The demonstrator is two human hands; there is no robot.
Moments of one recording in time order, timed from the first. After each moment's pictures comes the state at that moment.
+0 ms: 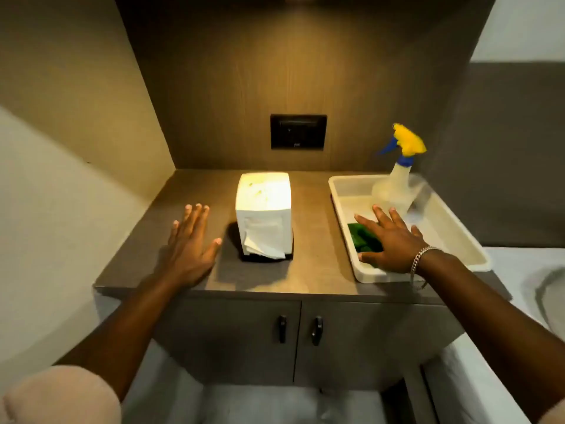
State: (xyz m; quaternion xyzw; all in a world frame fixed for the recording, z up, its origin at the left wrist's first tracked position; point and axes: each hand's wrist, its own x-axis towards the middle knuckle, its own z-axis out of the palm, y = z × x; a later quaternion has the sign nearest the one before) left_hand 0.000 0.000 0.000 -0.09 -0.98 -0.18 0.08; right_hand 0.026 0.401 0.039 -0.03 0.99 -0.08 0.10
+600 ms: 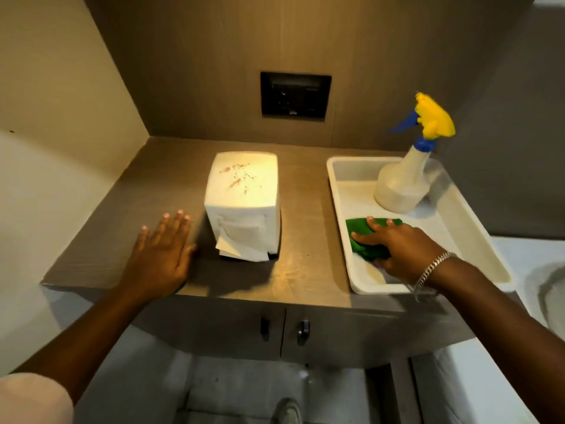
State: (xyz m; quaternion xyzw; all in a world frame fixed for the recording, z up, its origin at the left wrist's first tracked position) left_hand -0.014 -0.006 -0.043 -0.07 -1.00 -0.06 -0.01; right_hand 0.004 0.416 0.035 -0.09 0.98 -0.06 0.15
